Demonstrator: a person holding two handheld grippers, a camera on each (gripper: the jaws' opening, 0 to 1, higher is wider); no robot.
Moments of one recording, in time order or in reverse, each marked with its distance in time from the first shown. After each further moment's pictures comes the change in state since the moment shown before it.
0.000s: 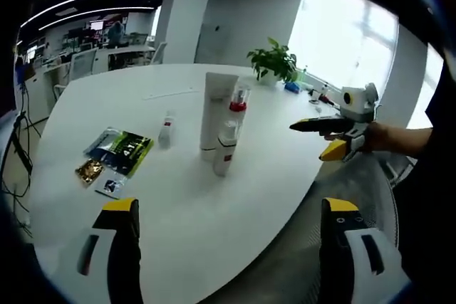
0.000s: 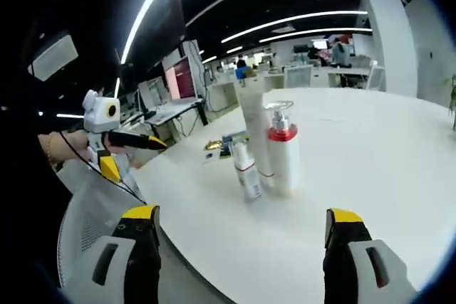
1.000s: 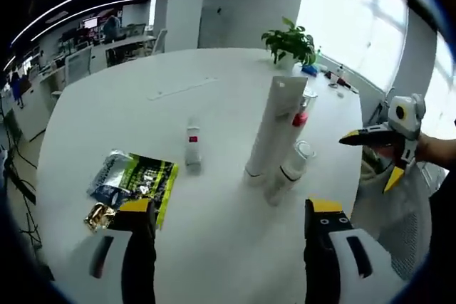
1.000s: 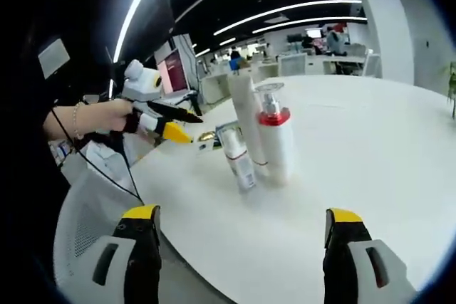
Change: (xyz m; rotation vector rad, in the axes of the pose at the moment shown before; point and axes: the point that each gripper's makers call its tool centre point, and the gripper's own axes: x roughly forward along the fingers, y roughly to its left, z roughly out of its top) left arm 0.089 0.090 0.053 0.082 0.128 0.055; right arm 0.009 -0.011 -0.015 0.046 0.060 -0.018
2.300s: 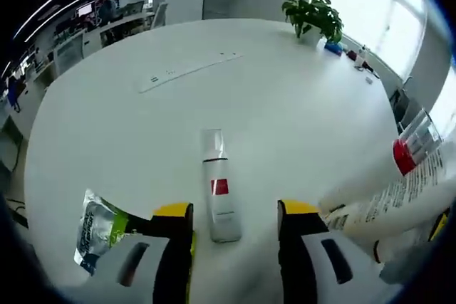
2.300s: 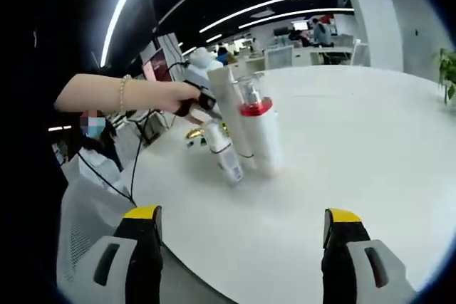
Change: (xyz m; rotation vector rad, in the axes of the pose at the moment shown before) left arm 0.134 0.052 0.031 0.014 0.181 0.047; right arm 0.001 -0.012 -0.006 0.064 0.023 -0.054
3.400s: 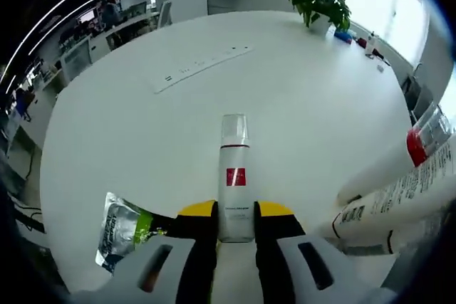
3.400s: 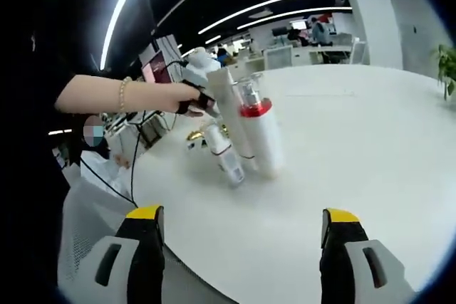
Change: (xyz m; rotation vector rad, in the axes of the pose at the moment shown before) left arm -0.027 0.026 0.006 0.021 -0.015 0.100; right arm 0.000 0.001 0.002 0.020 -0.016 0.014
